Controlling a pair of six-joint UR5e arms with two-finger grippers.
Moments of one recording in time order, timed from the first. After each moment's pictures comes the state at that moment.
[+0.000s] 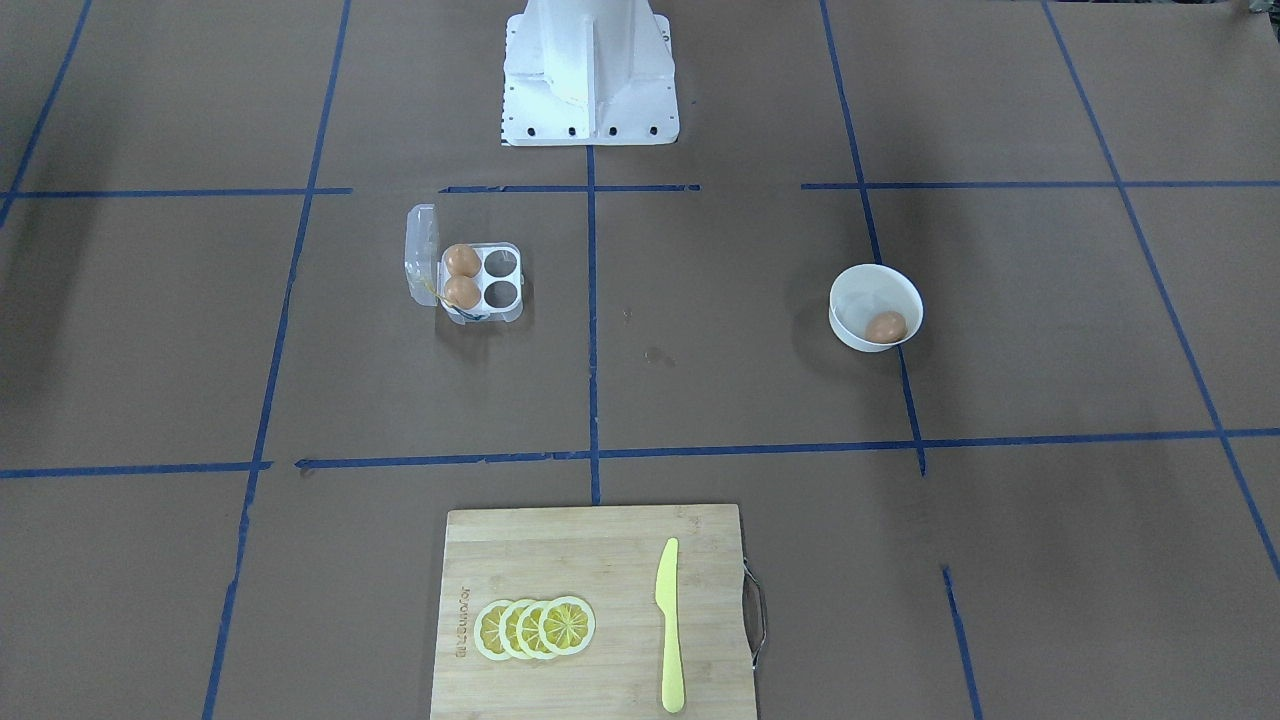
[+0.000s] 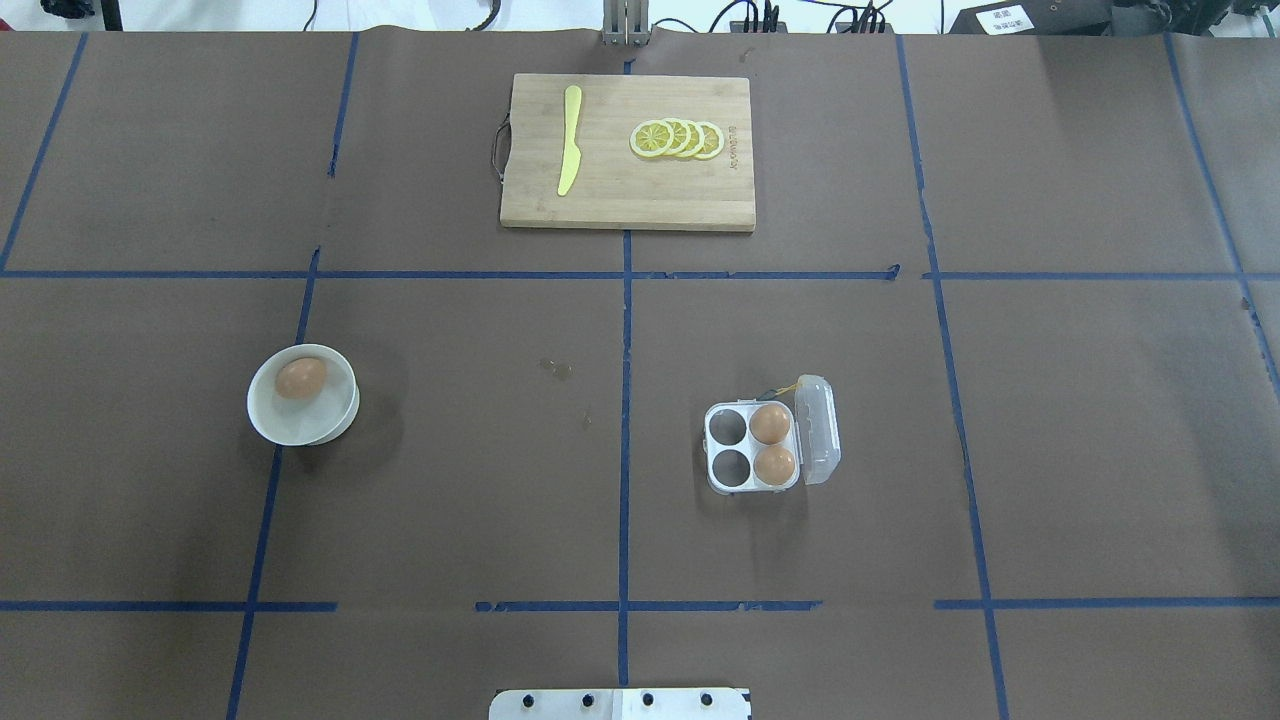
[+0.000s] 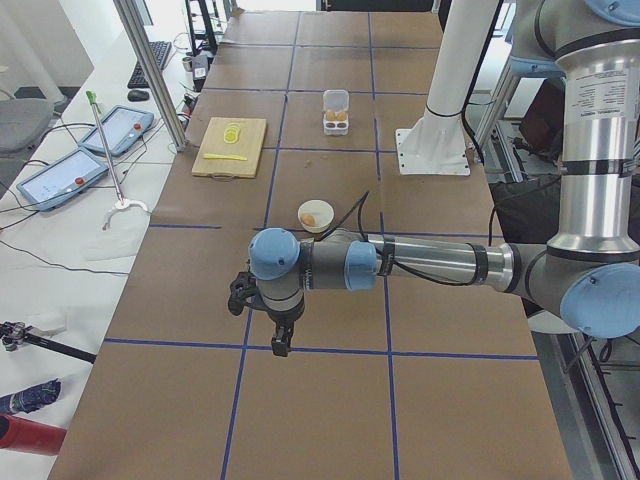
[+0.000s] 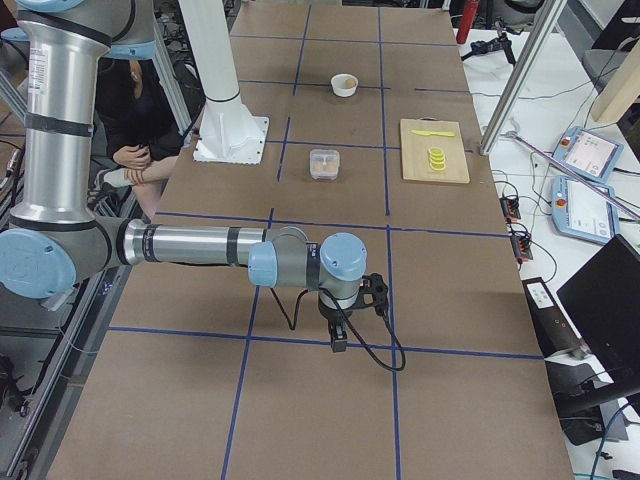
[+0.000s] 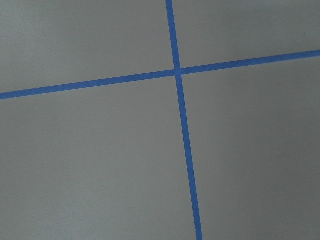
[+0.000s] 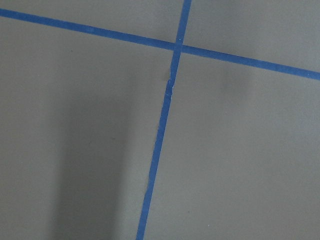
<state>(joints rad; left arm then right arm) -1.59 -1.51 -1.72 -1.47 -2.35 0.17 1.54 -1.72 1.73 -1.57 2.32 -0.16</state>
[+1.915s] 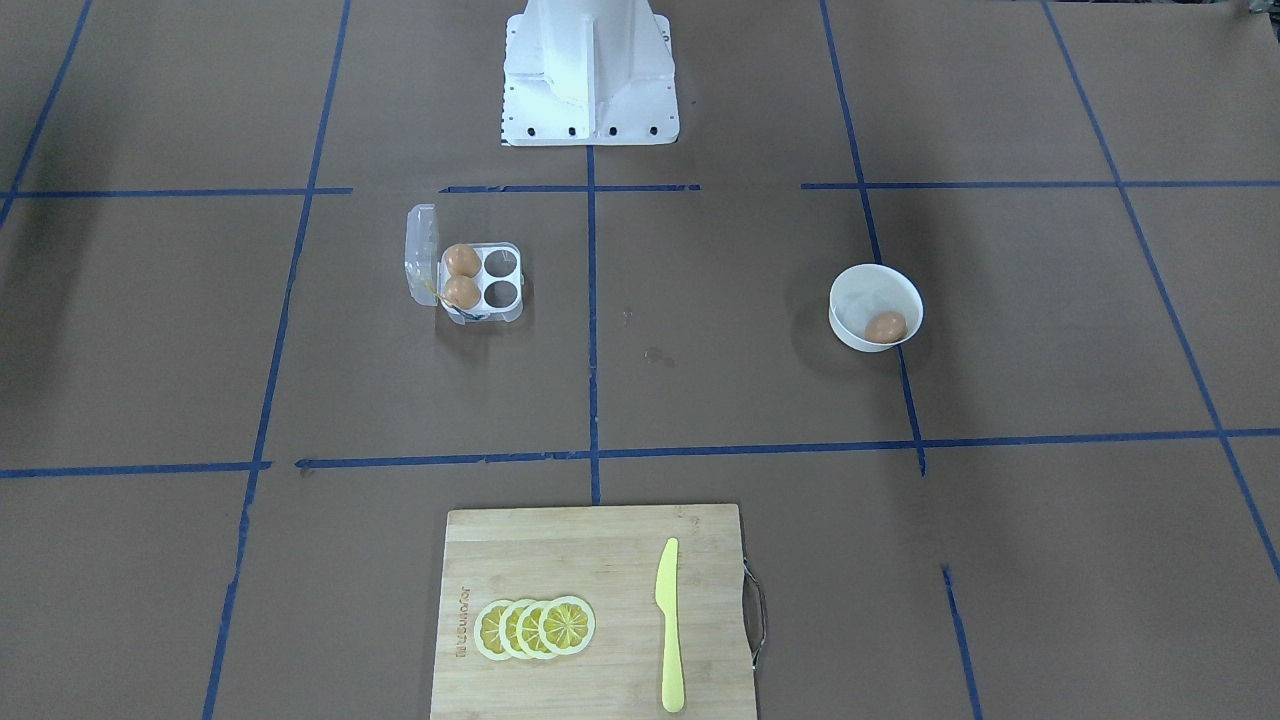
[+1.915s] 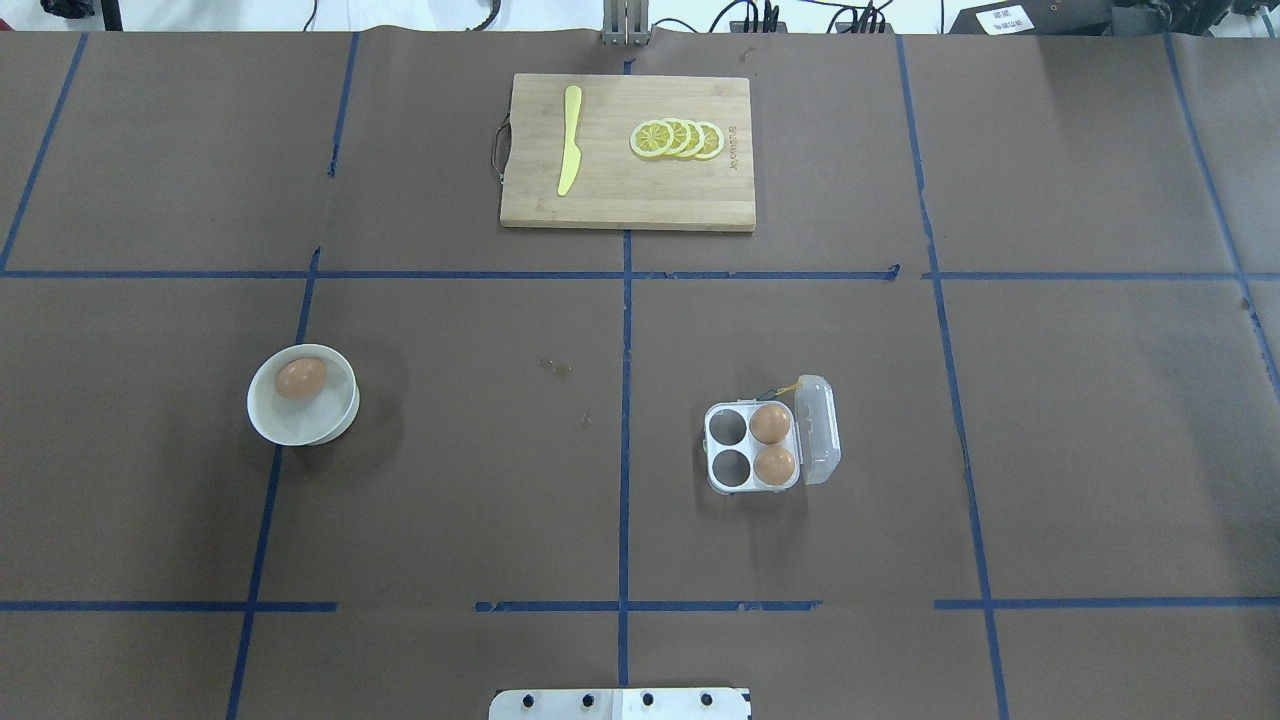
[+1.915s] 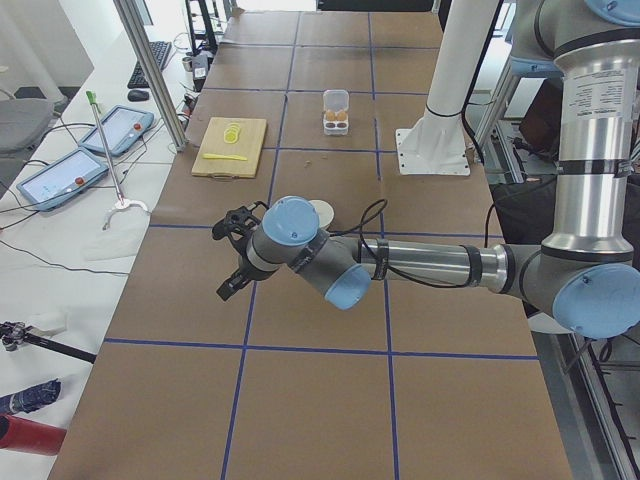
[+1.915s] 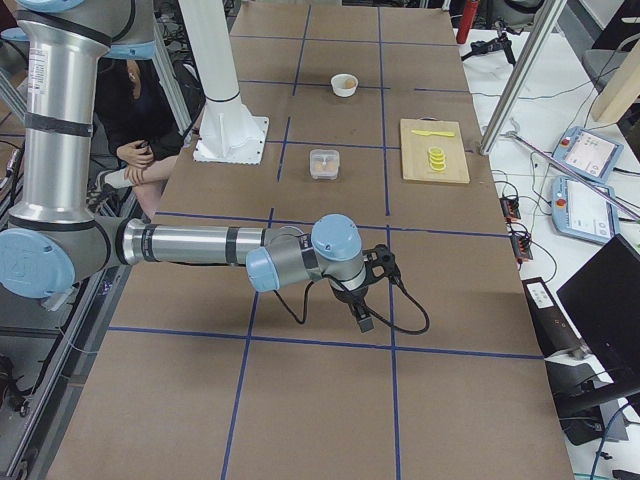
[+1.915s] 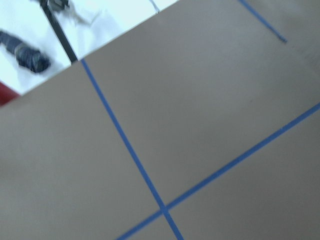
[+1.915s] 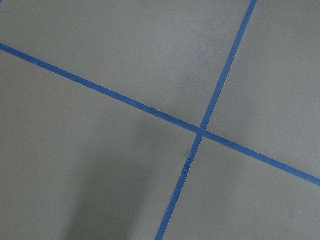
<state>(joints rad) -1.59 -1.53 -1.66 -2.25 -2.42 0.14 1.53 -1.73 1.73 -1.25 2.34 -0.14</state>
